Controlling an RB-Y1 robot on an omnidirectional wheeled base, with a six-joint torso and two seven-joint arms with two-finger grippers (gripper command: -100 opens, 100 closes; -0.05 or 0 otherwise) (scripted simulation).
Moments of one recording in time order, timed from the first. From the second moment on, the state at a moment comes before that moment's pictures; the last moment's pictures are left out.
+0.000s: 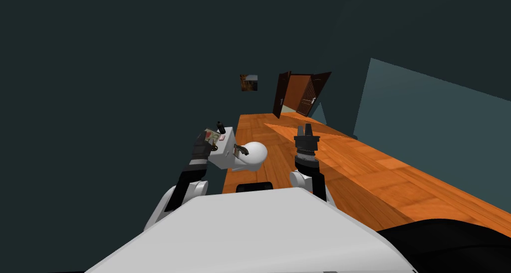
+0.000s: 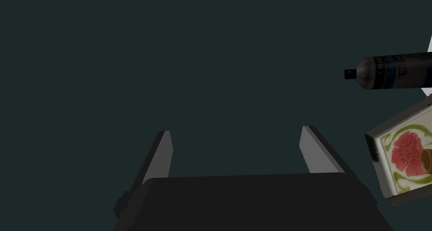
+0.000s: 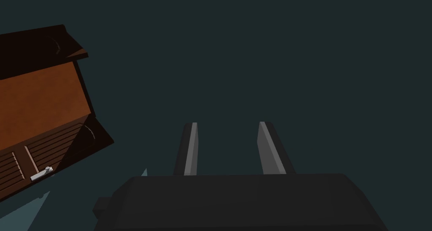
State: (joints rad) left arm 0.53 0.14 0.01 -2.30 -0.08 -0.15 0.08; right arm 0.52 -0.02 0.03 -2.31 -0.10 -0.54 0.06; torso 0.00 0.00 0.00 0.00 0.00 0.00
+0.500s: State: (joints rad) left arm 0.54 0.16 0.01 -2.31 -0.07 -0.04 0.09; right arm 0.52 -0.02 0.03 -2.31 -0.10 -0.54 0.06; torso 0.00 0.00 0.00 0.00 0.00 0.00
